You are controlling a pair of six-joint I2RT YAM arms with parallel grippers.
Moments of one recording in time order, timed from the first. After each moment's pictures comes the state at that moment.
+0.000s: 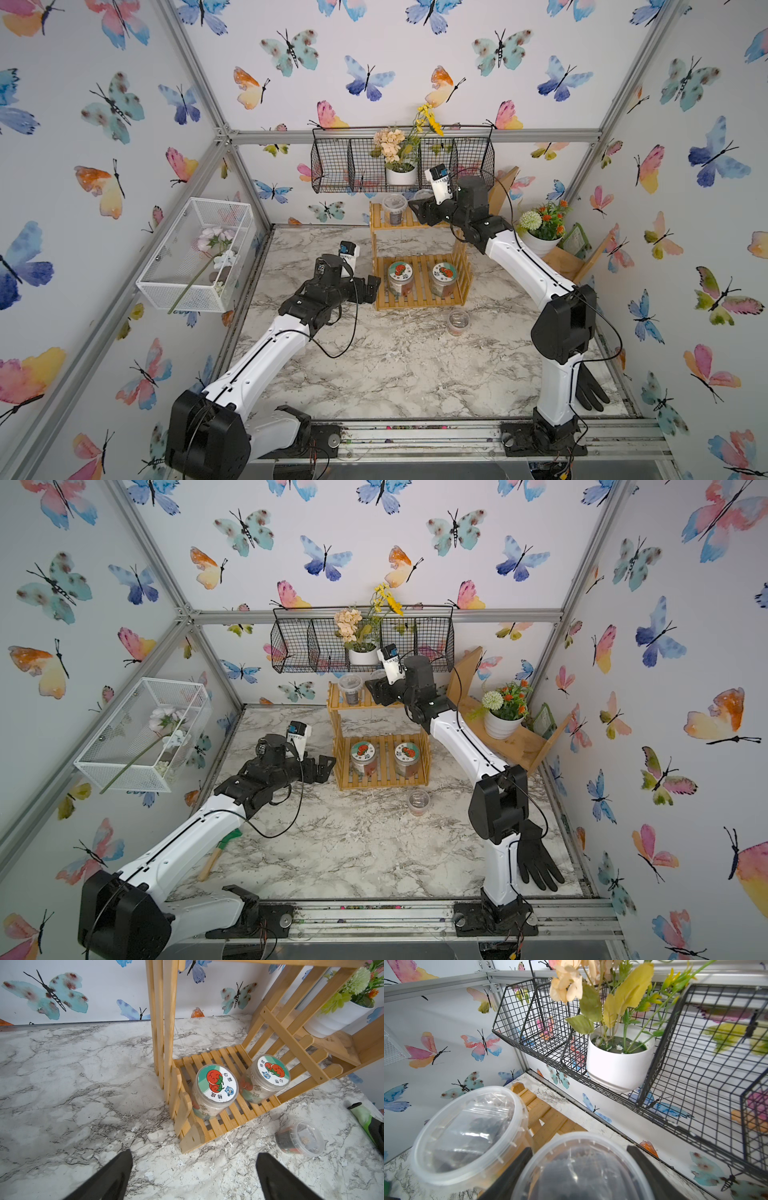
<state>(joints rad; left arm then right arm) -0.41 1.21 0.94 -0.27 0.11 -0.17 0.49 2.00 1.94 -0.19 -0.26 -0.03</state>
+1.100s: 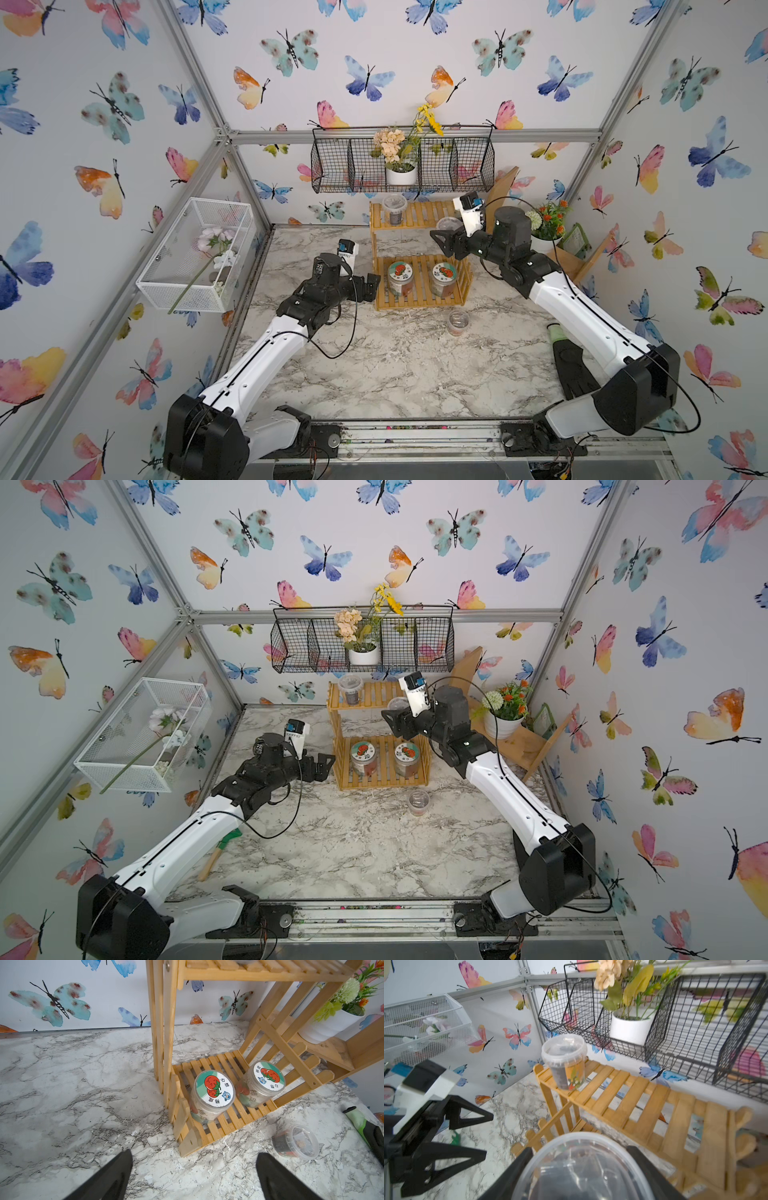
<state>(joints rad) -0.41 1.18 0.93 -0.27 0.11 -0.18 0.49 1.44 1.30 -0.12 -0.34 0.02</state>
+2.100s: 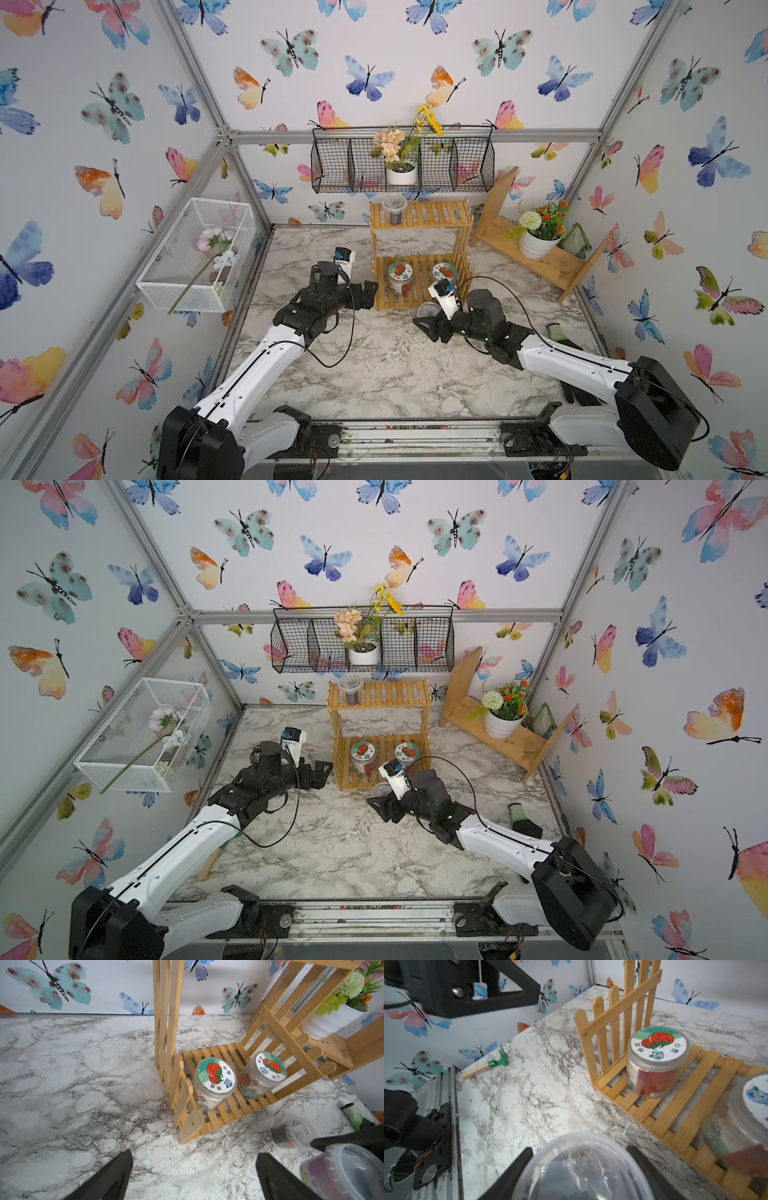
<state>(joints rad) -0.41 1.13 0.87 -0.28 0.11 -0.21 0.76 1.33 0.63 0.26 -0.29 0.12</state>
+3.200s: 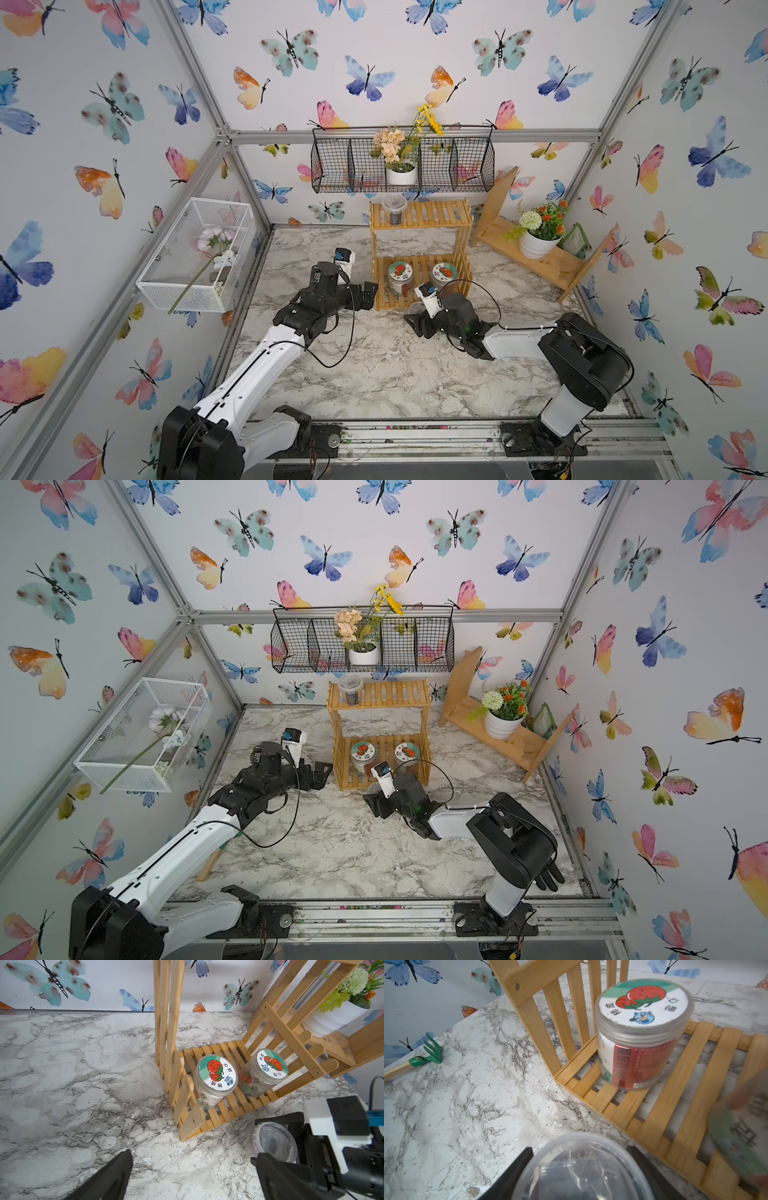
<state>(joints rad) -0.41 1.13 0.87 -0.29 0.11 -0.21 0.78 1.70 0.70 0.52 -0.13 0.12</state>
